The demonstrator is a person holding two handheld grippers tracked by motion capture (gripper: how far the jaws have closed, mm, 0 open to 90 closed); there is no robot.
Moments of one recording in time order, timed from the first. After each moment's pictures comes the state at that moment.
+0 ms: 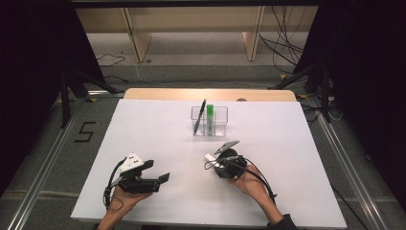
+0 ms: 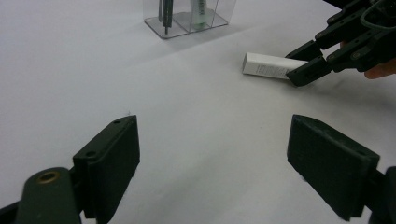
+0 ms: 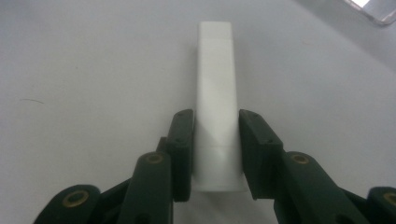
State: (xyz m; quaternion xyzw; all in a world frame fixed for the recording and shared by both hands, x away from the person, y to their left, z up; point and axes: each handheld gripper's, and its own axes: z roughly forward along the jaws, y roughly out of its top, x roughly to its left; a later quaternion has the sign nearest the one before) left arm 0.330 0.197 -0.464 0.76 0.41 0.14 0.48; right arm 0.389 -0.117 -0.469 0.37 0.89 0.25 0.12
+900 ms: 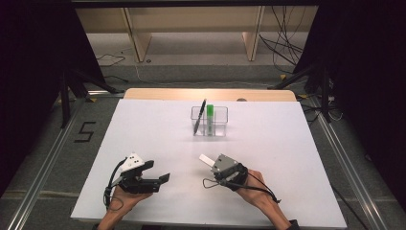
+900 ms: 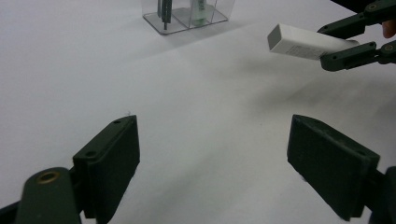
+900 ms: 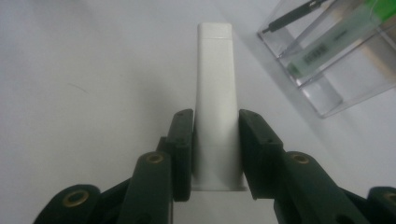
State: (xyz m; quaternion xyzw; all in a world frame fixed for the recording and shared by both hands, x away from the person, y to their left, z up) left arm 0.331 0.197 -0.466 0.77 0.41 0.13 0.47; right arm 0.341 -0.113 -0.452 0.20 0.89 0.29 0.28
